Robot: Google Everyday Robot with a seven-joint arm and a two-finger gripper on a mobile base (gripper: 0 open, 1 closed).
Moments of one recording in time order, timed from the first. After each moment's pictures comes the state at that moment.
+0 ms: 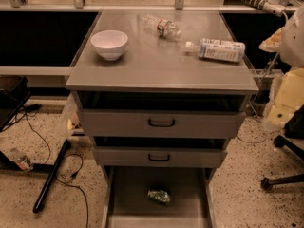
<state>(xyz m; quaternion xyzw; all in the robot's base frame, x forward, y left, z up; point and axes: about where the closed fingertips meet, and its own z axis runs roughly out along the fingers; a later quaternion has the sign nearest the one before) 0.438 -0.217 0.976 -0.60 0.78 -0.03 0.16</state>
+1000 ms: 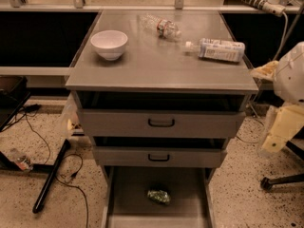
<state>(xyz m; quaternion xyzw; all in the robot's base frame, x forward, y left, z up) 0.428 -0.215 0.922 -0.63 0.76 0.00 0.18</state>
